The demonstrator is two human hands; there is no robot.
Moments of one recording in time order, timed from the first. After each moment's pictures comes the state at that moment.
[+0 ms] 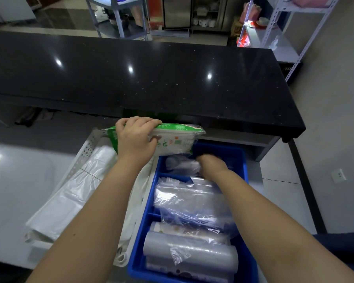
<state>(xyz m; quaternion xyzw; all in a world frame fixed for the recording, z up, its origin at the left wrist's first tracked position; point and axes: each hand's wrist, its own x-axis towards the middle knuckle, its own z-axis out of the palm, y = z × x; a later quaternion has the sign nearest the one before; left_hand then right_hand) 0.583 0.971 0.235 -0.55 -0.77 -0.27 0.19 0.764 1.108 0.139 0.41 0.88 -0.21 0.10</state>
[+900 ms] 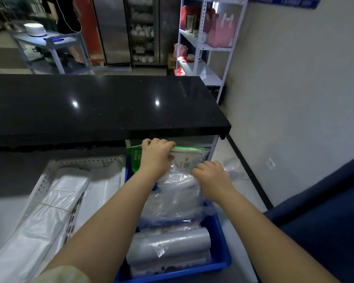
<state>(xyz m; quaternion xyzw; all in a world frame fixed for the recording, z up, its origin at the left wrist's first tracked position) 0.686 1.023 0.223 -0.69 -0.69 -0.19 0.09 0.888 1.017 0.217 0.40 0.91 0.06 -0.06</state>
